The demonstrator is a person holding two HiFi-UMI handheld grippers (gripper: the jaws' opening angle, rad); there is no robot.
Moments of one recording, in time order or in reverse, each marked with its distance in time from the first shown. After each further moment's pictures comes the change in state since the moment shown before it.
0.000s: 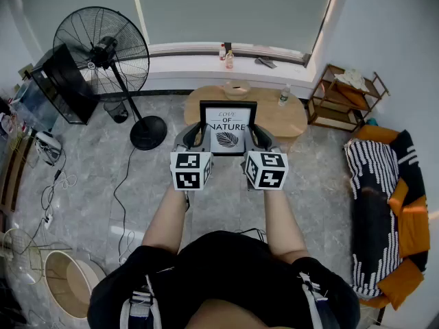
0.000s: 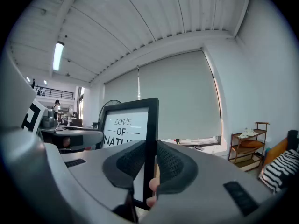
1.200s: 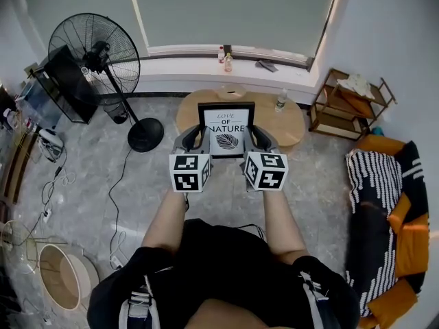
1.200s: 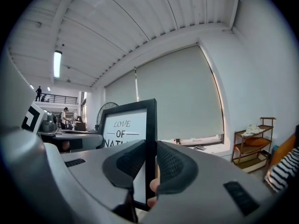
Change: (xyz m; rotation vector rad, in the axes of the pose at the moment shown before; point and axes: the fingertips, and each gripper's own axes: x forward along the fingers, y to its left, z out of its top) left arm 0.110 -0.104 0.000 -0.029 0.018 0.058; right arm 0.025 -0.155 0.000 0.033 -0.002 0.066
